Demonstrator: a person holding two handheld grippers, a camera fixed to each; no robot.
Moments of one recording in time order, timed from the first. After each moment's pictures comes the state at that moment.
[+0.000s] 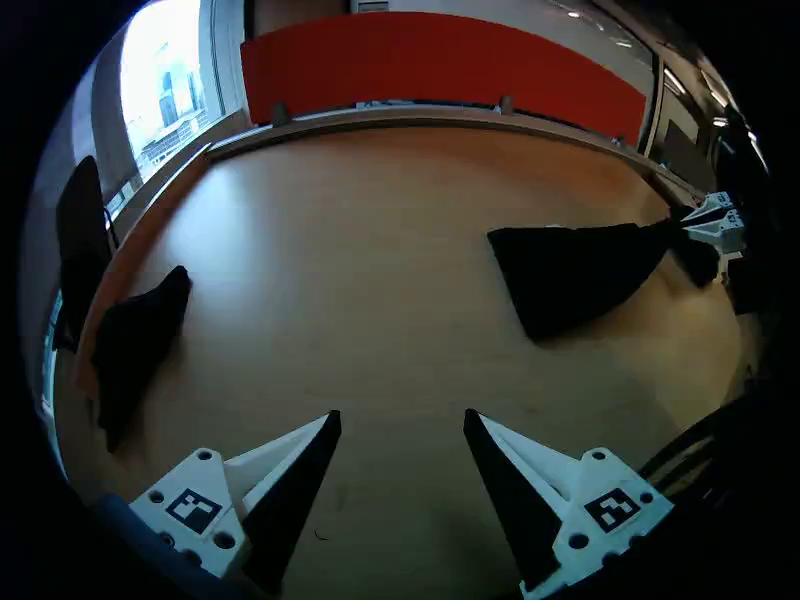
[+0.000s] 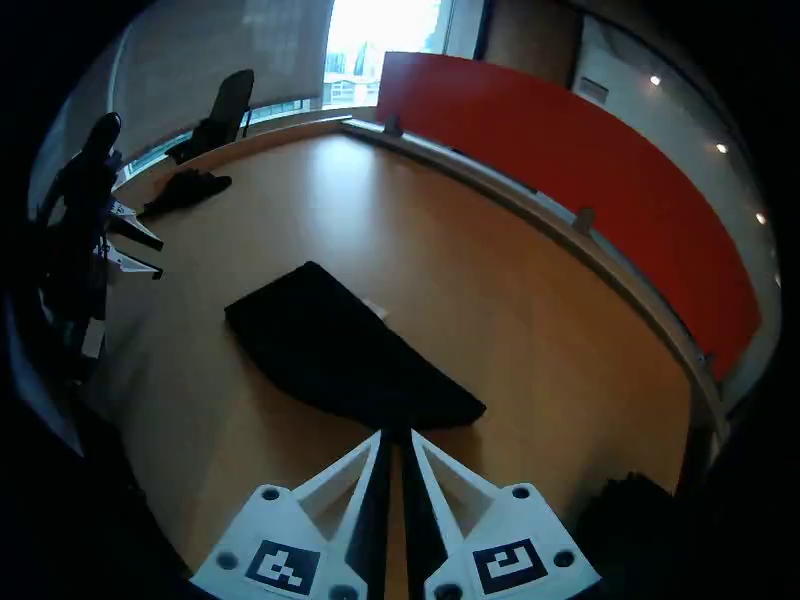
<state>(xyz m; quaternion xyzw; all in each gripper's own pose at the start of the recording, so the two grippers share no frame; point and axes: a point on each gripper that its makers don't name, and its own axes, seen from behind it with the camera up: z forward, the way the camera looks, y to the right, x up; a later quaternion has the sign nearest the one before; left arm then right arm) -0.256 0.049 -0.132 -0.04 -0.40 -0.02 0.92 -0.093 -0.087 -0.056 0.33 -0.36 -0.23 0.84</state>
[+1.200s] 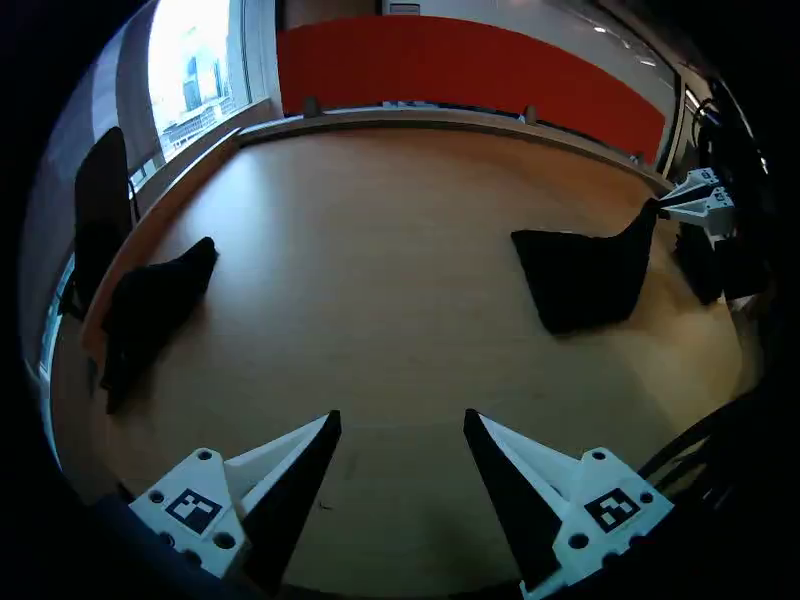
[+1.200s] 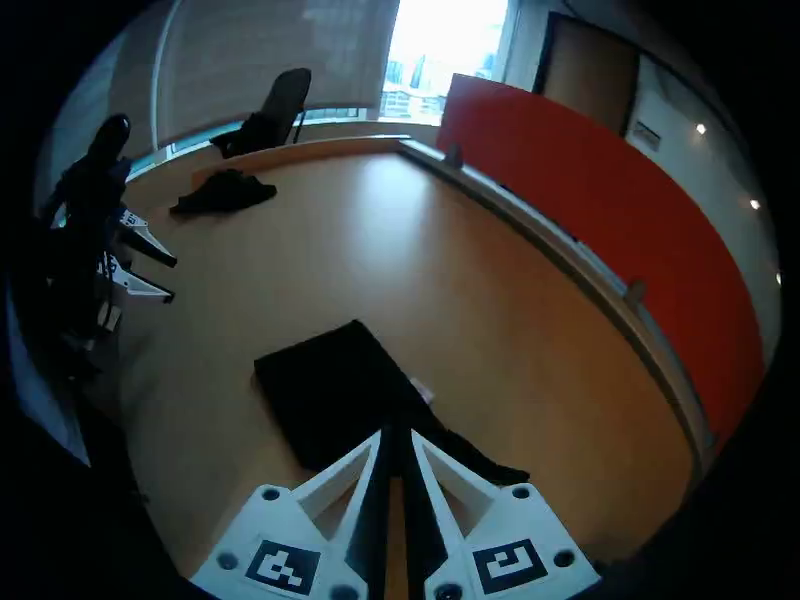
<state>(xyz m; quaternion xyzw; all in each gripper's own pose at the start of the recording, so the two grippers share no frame) -0.257 0.035 -0.159 0.00 -0.40 -0.05 0.92 -0.077 -0.184 -0.027 0.42 -0.32 -0.27 0.81</state>
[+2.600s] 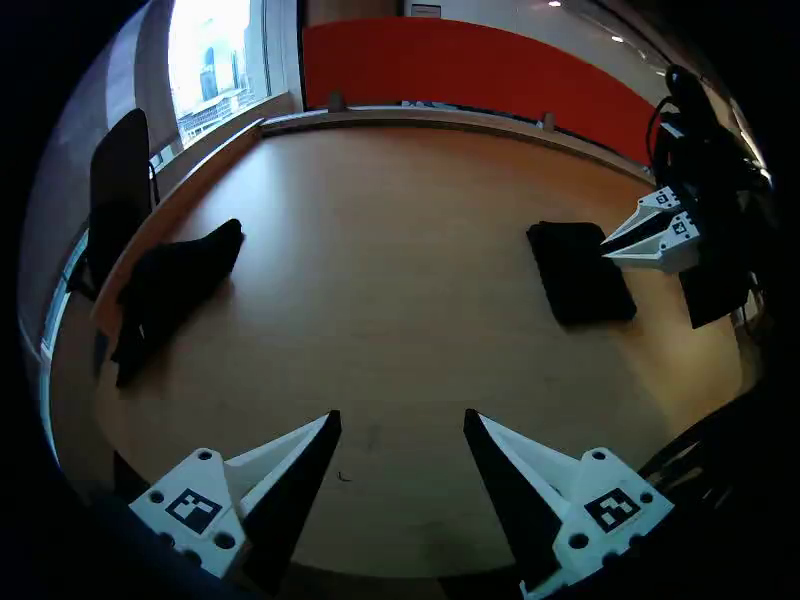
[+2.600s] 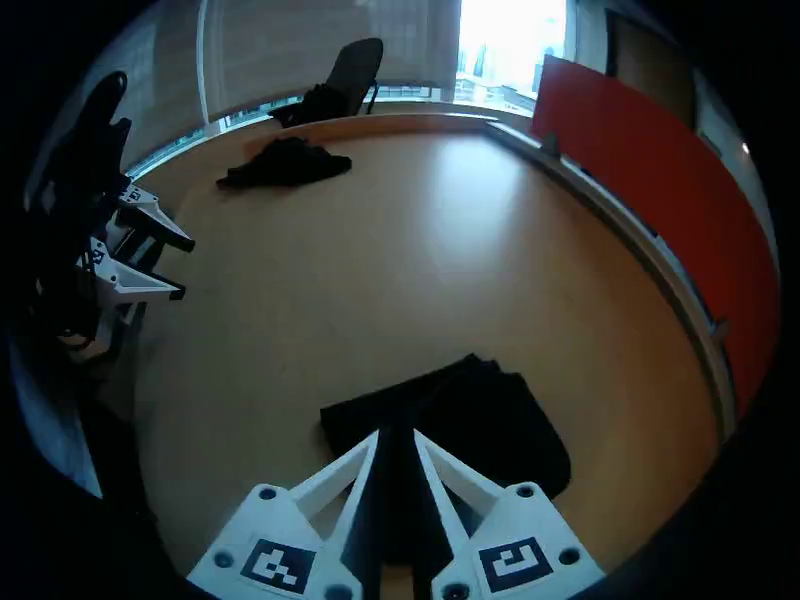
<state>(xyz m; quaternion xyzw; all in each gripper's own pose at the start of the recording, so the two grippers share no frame) -0.256 0.015 -0.185 0.02 -0.40 -0.07 0.91 -0.145 -0.290 -0.056 0.50 -0.36 -0.27 0.74</state>
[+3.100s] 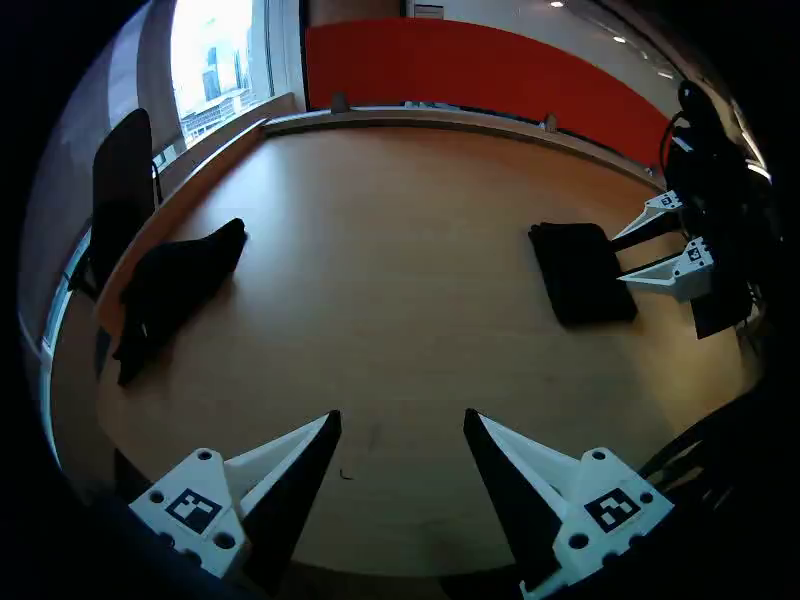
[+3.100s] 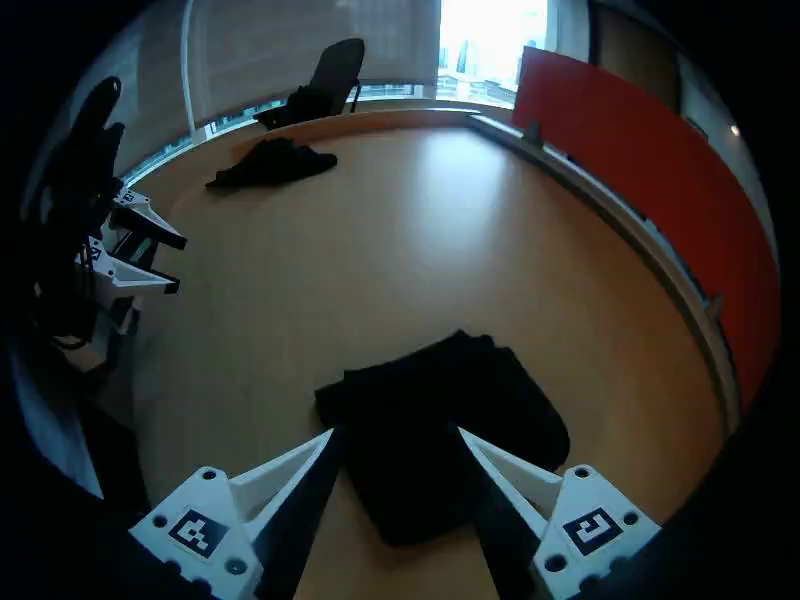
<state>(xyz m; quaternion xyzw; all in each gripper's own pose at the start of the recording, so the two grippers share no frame) -0.255 0.016 -0.186 0.03 -0.40 -0.07 0.91 -0.151 -0.268 -0.061 0.48 -0.37 -0.26 0.75</state>
